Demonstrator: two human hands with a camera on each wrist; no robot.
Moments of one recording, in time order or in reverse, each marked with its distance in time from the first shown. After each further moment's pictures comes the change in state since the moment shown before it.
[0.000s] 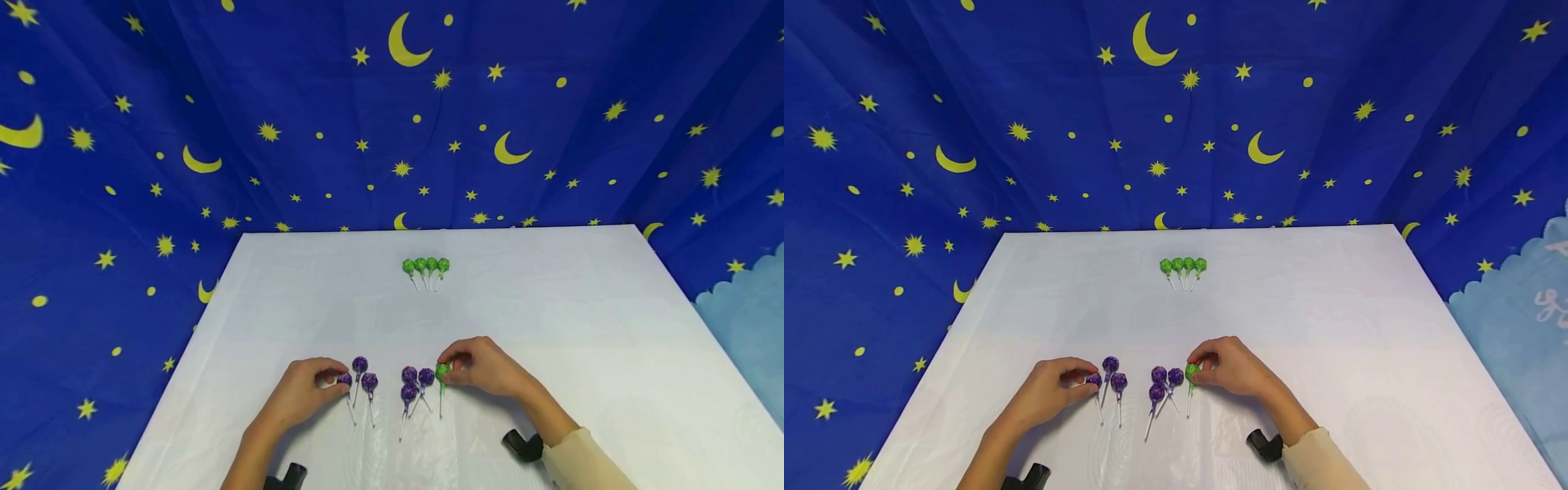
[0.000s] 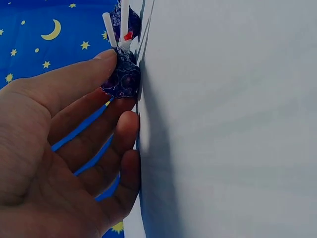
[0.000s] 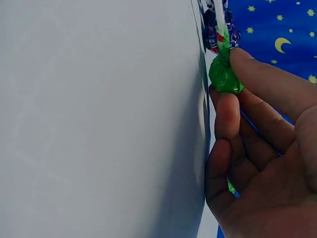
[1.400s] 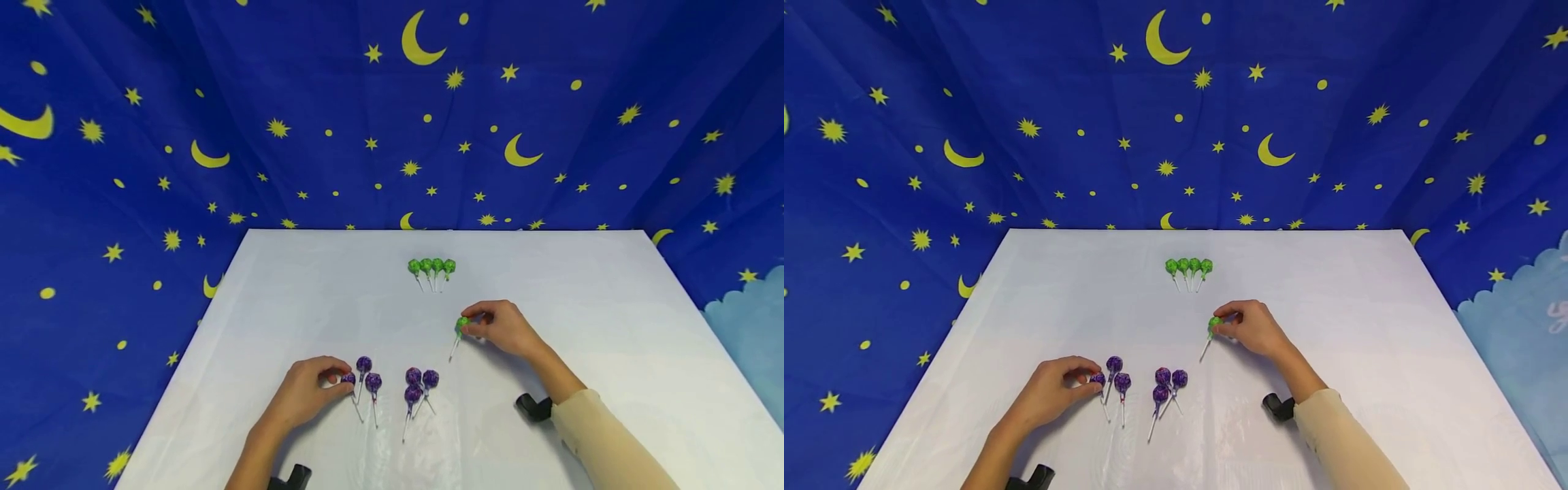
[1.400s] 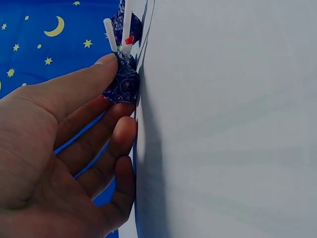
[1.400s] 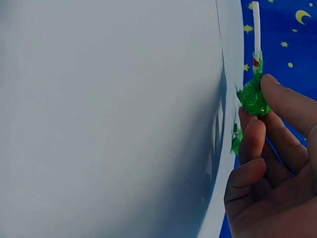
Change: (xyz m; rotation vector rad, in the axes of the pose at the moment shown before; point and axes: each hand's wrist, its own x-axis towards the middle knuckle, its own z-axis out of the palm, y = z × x) left_hand -0.002 -0.004 0.003 0.002 0.054 -0.001; right_hand 0.036 0.021 -0.048 -0.056 0.232 0.144
